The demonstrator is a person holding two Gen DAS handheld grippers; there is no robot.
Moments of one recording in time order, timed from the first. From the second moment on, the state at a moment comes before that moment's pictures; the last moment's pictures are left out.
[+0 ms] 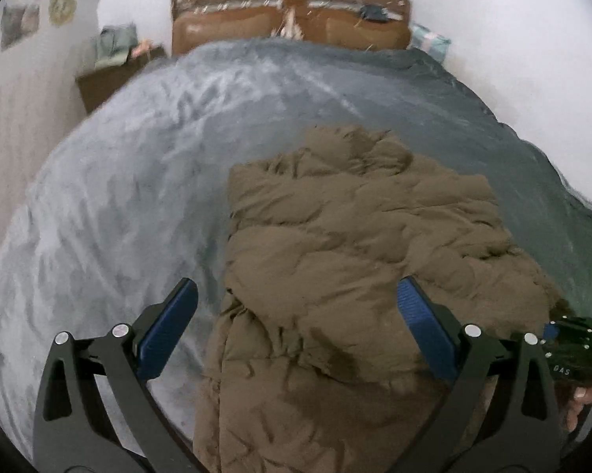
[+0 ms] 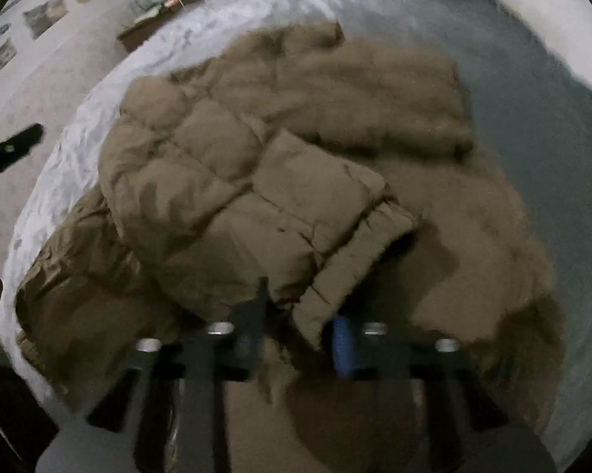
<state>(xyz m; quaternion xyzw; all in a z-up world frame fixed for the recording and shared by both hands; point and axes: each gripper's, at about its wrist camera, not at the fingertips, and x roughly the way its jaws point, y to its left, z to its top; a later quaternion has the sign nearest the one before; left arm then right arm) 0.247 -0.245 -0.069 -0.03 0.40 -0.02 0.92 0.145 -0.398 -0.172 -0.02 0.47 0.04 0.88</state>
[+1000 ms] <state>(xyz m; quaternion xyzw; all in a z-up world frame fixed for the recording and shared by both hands) 0.391 -0.243 -0.205 0.05 0.42 0.09 0.90 0.292 -0.488 -0.192 -0.11 0.38 -0.13 0.91</state>
